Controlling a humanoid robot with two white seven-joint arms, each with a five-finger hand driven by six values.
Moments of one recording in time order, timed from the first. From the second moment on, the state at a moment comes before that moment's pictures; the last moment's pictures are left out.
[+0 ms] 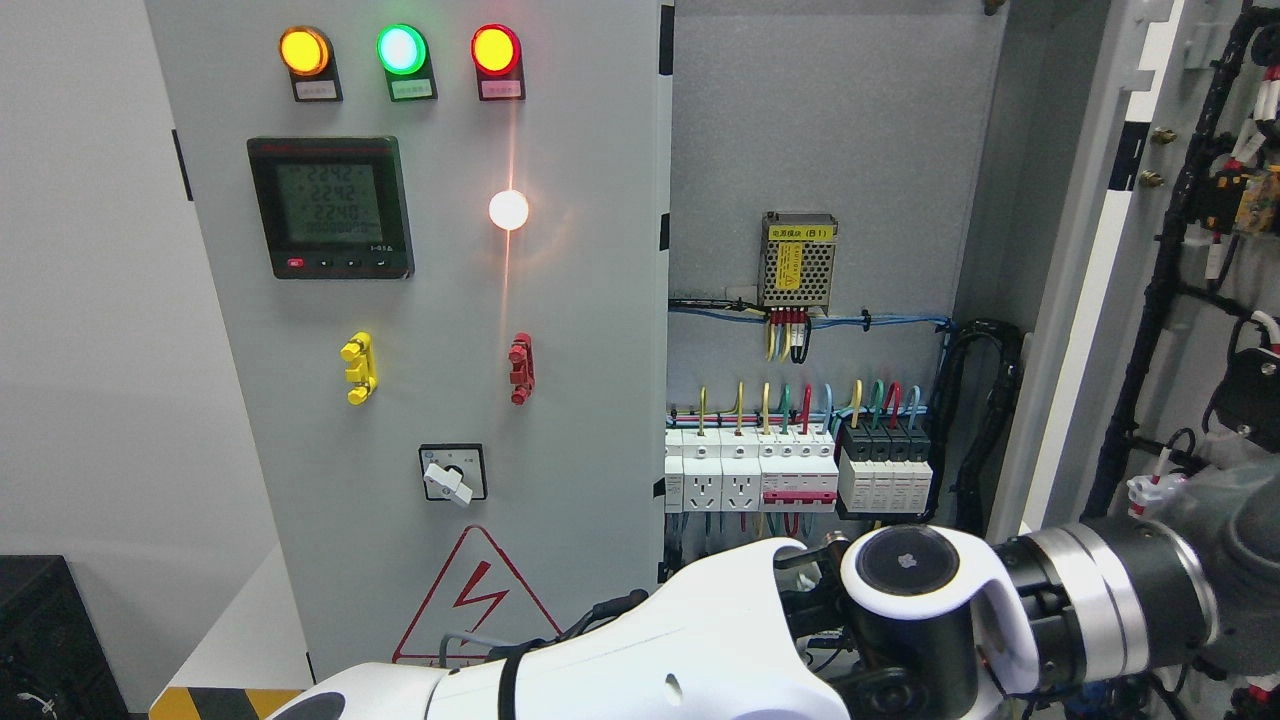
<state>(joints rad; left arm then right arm) -1.44 -0.16 -1.14 -1.46 1.38 0.07 -0.02 0.11 0.12 0.06 -0.09 0.04 0.04 0.03</state>
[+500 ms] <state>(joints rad) -1.40 -0.05 -1.13 -1.55 1.38 0.08 -0.03 0.11 0.12 0.06 -0.09 0.04 0.04 0.03</state>
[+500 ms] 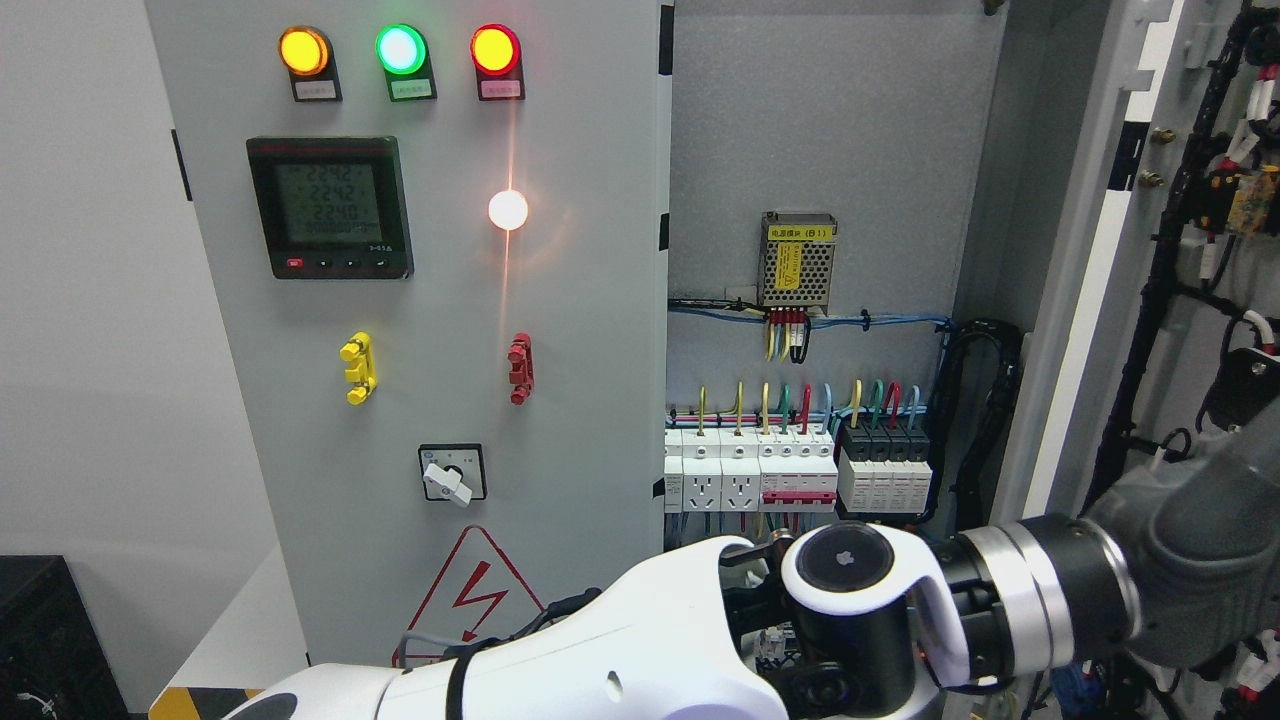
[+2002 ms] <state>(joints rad) -0.63 0.63 -1.08 -1.89 1.23 0.06 -0.03 0.11 0.12 0.06 -0.09 0.04 0.04 0.03</state>
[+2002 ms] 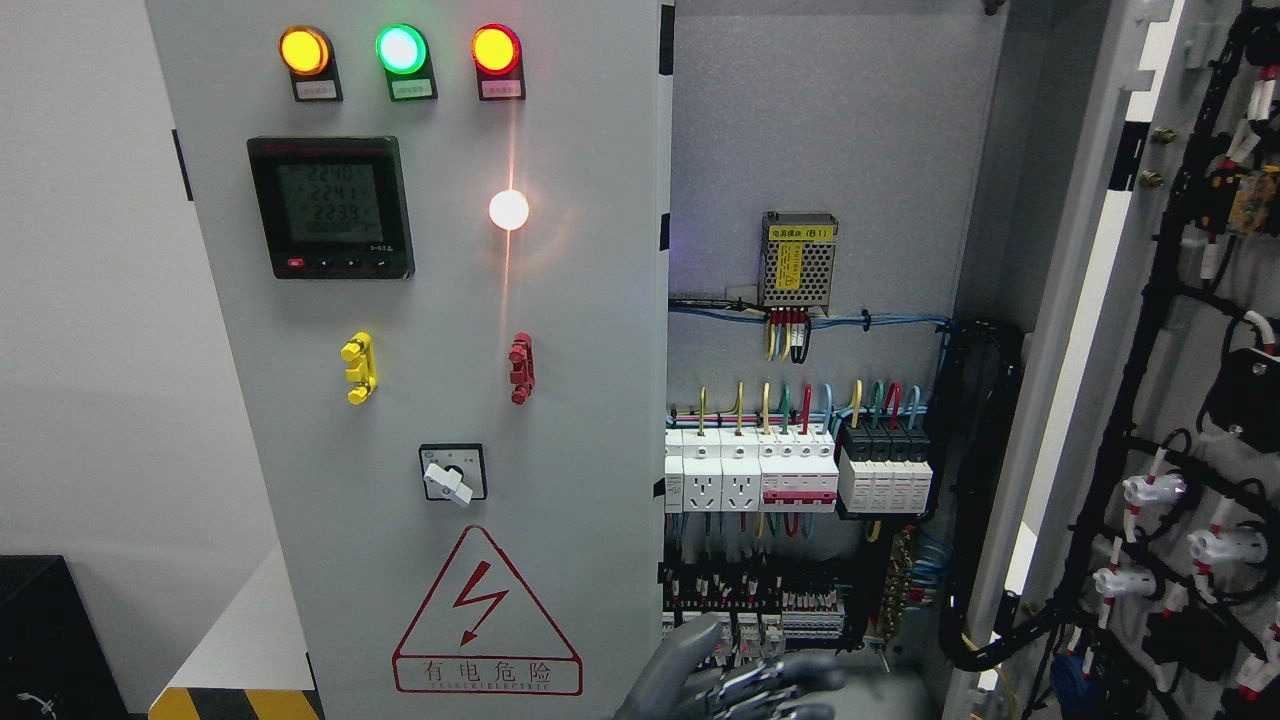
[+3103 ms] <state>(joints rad) 0.14 0.62 -0.70 -1.57 0.97 0.01 -0.03 0.11 0.12 0.06 -0.09 0.04 0.04 0.03</state>
